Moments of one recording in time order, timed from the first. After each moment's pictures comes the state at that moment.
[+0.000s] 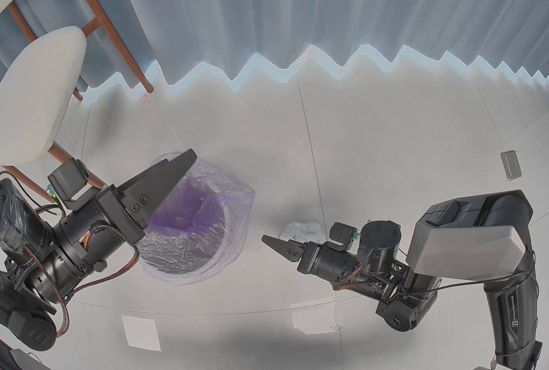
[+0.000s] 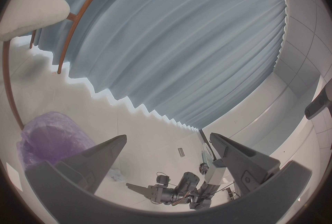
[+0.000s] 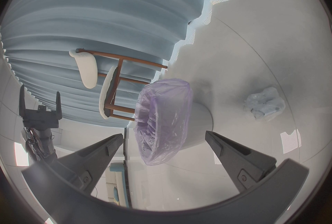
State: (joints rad) left arm -0.50 1.50 -0.26 -1.49 -0.22 -0.58; right arm 0.68 2.42 -0.74 -1.55 0.27 0.79
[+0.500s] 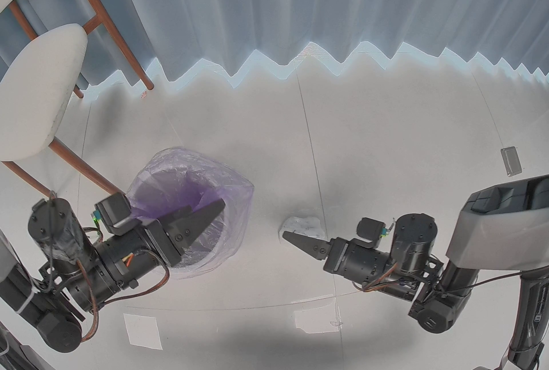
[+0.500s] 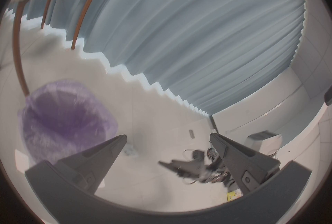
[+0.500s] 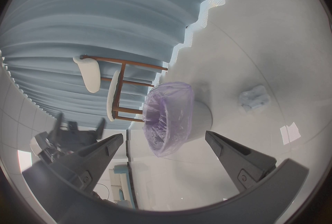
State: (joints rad) left arm -0.48 1.70 -0.21 -1.53 -0.23 -0.59; right arm 0.67 2.24 -0.54 -1.55 0.27 0.83
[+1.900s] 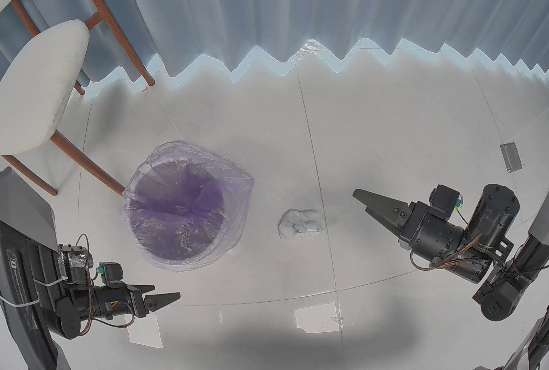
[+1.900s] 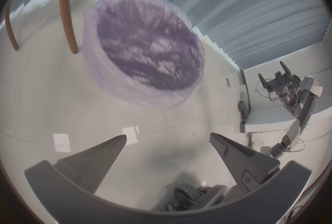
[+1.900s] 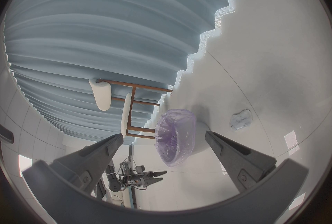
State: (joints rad) left arm 0.07 2.24 -0.02 -1.55 -0.69 -0.09; right arm 0.51 1.88 -0.31 -1.55 0.32 0.86
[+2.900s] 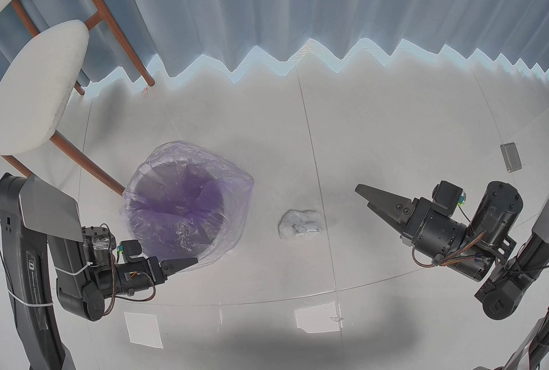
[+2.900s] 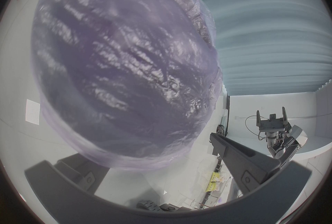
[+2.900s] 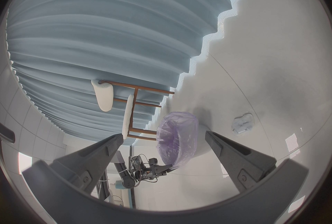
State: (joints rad) left arm 0.00 2.38 -0.31 -1.55 -0.78 -0.53; right arm 0.51 1.86 -0.32 -1.55 0.32 0.85
